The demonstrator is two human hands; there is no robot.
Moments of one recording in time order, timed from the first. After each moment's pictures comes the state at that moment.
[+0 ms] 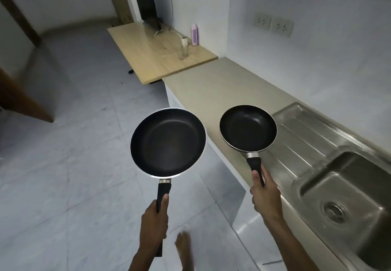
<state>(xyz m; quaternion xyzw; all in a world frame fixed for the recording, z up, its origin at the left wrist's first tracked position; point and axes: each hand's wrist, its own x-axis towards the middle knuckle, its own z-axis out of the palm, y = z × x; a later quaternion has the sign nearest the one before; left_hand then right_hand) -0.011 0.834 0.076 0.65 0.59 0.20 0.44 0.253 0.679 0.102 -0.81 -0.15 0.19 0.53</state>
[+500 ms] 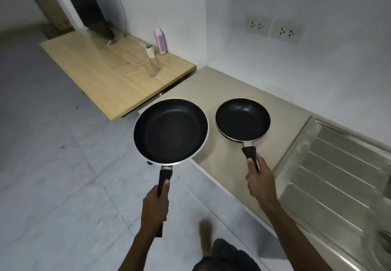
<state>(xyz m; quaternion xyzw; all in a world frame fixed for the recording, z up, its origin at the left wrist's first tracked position) 0.180 1.214 0.084 0.74 0.49 0.12 0.44 0.390 0.997 0.098 -0.82 -0.02 0.13 0.55</state>
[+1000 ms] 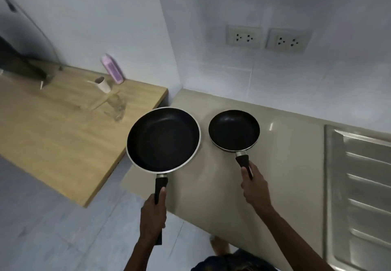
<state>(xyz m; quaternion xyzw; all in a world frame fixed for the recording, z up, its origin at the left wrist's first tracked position) 0.420 1.479 0.070 0.81 0.39 0.02 0.43 0.550 1.207 0.055 -0.84 0.11 0.11 0.52</state>
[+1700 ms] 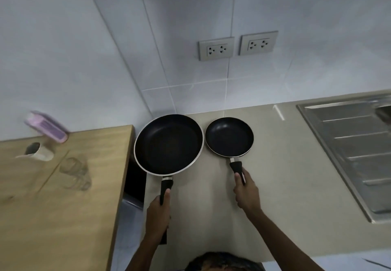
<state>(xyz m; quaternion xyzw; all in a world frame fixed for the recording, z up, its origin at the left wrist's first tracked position) 0.606 1.639 0.035 0.86 0.17 -0.11 0.46 0.589 1.367 0.015 -0.76 0.32 -0.02 0.56</state>
